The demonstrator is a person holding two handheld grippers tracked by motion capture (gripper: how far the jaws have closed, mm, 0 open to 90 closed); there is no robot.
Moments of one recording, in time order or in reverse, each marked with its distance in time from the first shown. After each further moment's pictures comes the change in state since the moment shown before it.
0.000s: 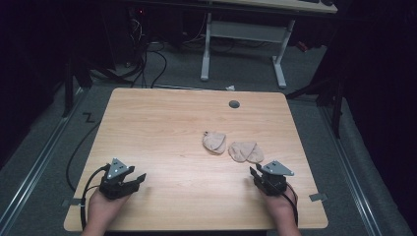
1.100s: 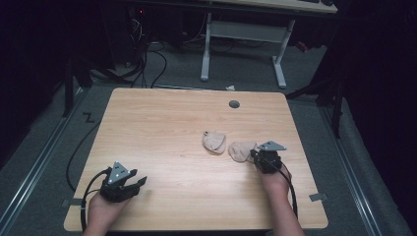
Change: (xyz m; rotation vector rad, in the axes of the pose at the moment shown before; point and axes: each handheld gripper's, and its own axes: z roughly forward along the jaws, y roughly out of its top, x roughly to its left) left arm -0.008 -0.005 -0.002 -0.002 -0.013 0.040; right arm -0.033 0.031 0.057 0.091 -0.005 0.019
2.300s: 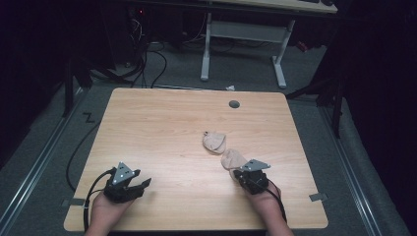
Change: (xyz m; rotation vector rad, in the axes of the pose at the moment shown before) left arm -0.009 0.003 0.004 0.005 -0.029 0.016; right arm 0.068 -0.023 -0.022 0.055 0.191 -0.136
